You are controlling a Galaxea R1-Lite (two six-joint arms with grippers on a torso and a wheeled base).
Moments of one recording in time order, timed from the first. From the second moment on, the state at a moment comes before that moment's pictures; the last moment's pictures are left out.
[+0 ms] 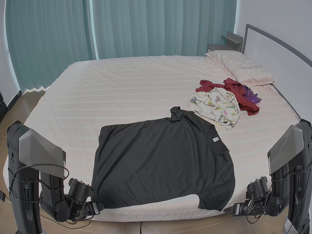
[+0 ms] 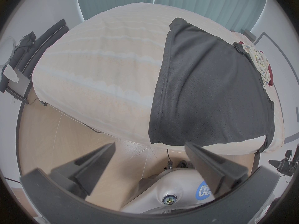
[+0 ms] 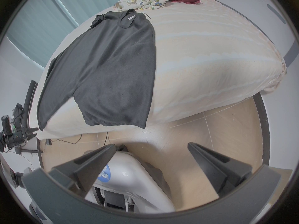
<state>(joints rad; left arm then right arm) -0.32 2.34 -0.16 -1.06 0.21 -0.61 0.27 2.43 -0.02 -1.30 -0.03 0.41</state>
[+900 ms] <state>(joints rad) -0.15 2.04 -0.14 -1.19 0.03 -0.60 0.25 2.20 -0.02 -1.53 -0.07 0.55</state>
